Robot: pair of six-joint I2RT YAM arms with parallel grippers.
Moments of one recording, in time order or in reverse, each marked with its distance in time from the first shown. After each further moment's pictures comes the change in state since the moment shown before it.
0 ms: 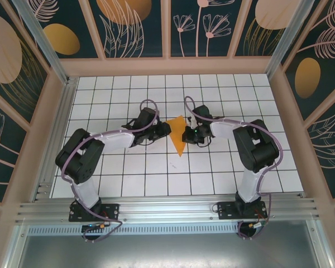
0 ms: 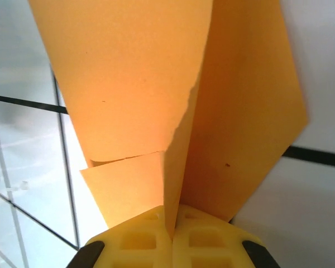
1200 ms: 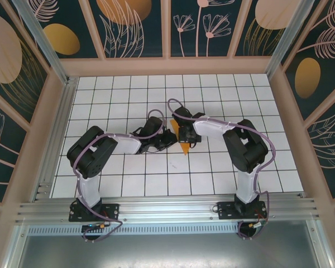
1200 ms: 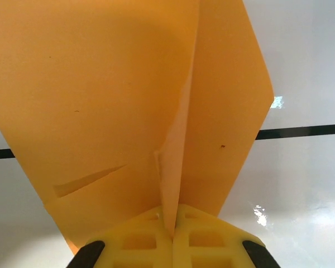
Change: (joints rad) left arm -0.072 0.145 -0.043 0.230 0.142 -0.166; right arm 0.200 0.072 0.207 -0.304 0.576 0.156
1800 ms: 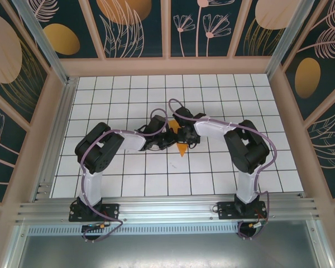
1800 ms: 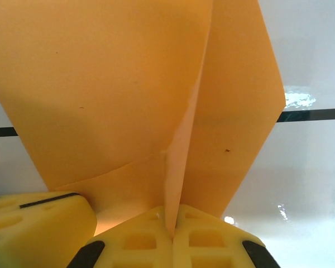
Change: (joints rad) left arm 0.000 0.088 0.087 -0.075 -0.035 0.002; right arm -0.003 -0.016 -0.019 0.027 -0.092 0.008
